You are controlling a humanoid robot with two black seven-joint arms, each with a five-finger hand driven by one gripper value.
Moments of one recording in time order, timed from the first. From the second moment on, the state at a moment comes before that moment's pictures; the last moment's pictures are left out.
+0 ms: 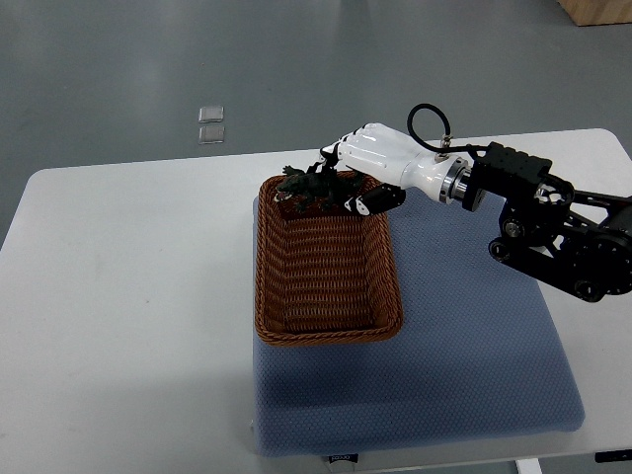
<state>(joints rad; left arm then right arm) -0.02 0.00 -0.09 -0.17 0.03 -0.01 0.10 0.94 -0.40 0.33 1.18 -1.76 -0.17 0.25</state>
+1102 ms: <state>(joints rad) -0.02 0.00 -0.09 -0.17 0.04 -0.01 0.10 0.86 -0.37 0.29 1.15 -1.75 -0.15 0.24</state>
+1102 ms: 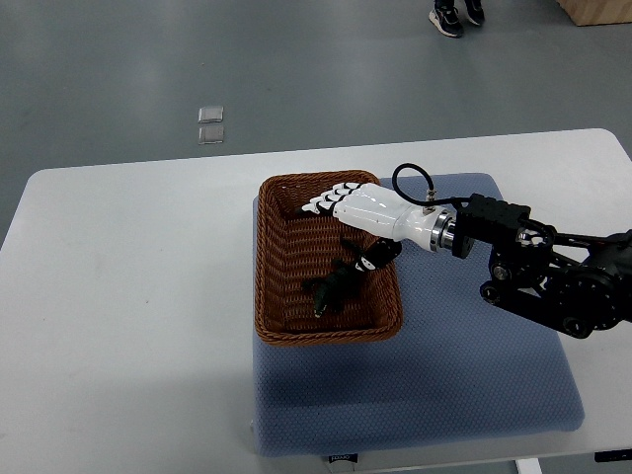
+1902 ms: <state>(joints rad) -0.02 0.00 -0.09 -0.17 0.03 -0.01 0.10 0.65 -0.28 1.16 1.03 -1.68 0.30 0.20</state>
